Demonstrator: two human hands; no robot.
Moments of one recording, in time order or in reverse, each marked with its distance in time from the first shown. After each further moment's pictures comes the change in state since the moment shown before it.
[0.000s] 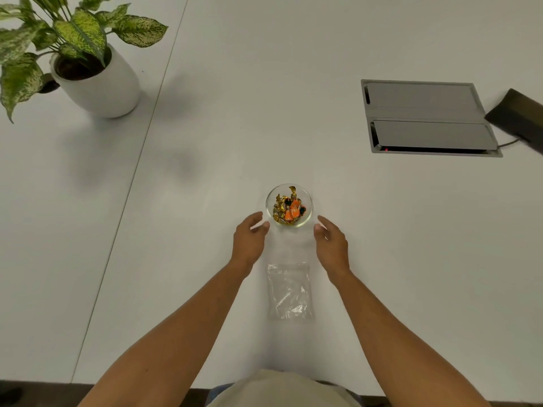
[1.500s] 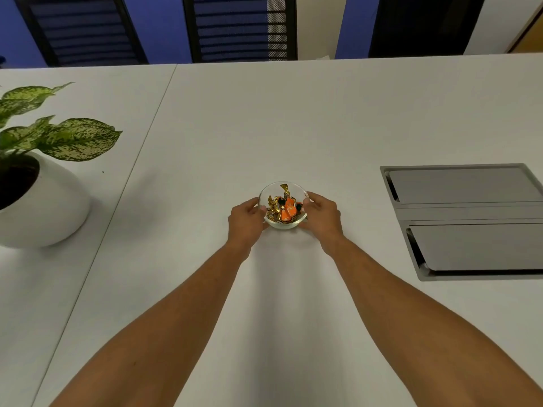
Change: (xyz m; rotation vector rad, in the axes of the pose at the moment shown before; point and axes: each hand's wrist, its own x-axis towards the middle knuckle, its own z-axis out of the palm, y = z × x) left_hand 0.345 0.195 0.050 -0.103 -0.009 0.138; right_hand 0.369 -0.193 0.082 0.097 0.024 -0.105
